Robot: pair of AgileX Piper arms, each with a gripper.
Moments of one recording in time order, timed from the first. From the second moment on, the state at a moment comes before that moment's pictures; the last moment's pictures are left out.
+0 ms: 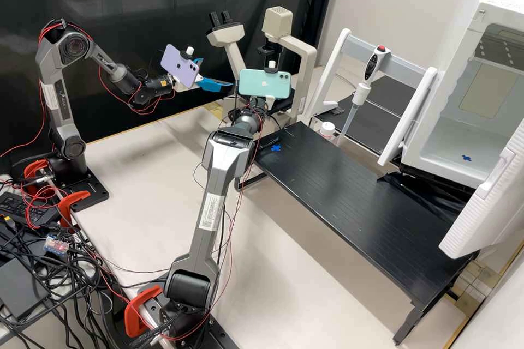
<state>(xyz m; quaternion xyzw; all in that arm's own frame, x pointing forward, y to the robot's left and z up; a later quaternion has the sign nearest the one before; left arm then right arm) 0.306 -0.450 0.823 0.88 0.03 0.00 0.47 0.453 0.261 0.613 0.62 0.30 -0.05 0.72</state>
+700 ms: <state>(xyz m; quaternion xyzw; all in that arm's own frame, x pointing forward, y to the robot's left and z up) 0.306 -0.450 0.823 0.88 0.03 0.00 0.47 0.386 0.249 0.660 0.61 0.31 -0.01 0.73</state>
